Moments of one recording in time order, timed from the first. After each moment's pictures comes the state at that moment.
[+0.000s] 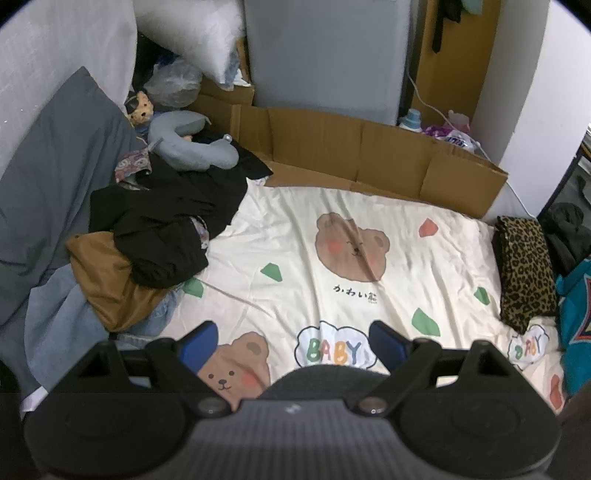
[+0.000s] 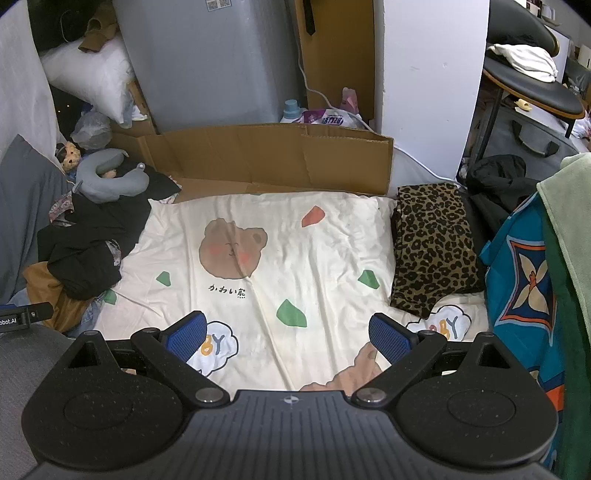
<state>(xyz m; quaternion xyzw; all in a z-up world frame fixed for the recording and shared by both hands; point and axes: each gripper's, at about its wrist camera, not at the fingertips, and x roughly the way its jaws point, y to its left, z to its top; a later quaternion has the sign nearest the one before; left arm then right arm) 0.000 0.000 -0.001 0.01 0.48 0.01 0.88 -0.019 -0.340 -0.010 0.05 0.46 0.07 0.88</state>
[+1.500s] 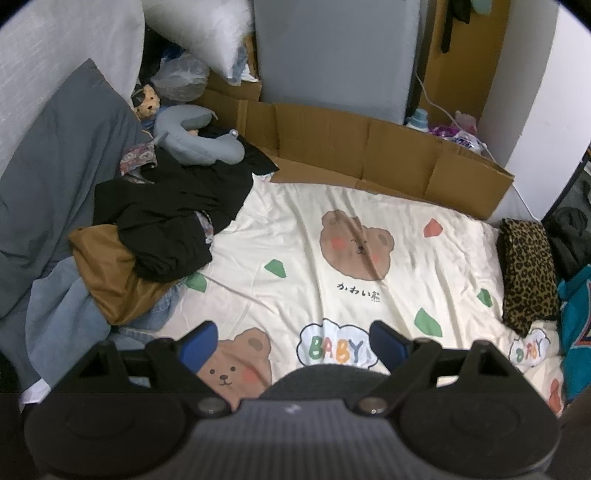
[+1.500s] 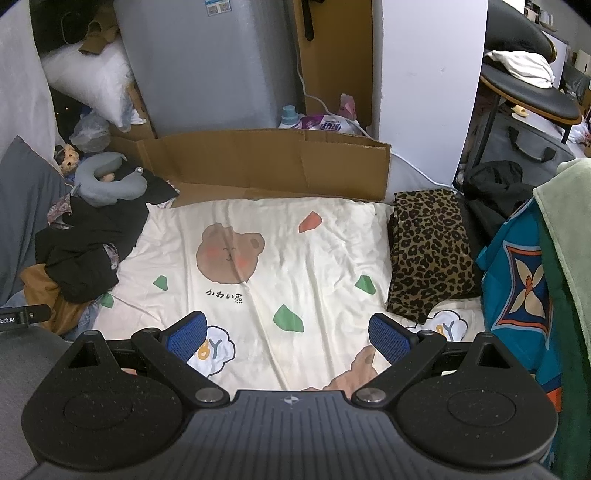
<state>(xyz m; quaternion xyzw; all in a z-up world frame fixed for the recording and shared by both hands) 0.003 0.005 -0.002 0.01 0.48 0.02 0.88 -0.022 -0.340 -0.009 0.04 0.45 0.06 0.89</state>
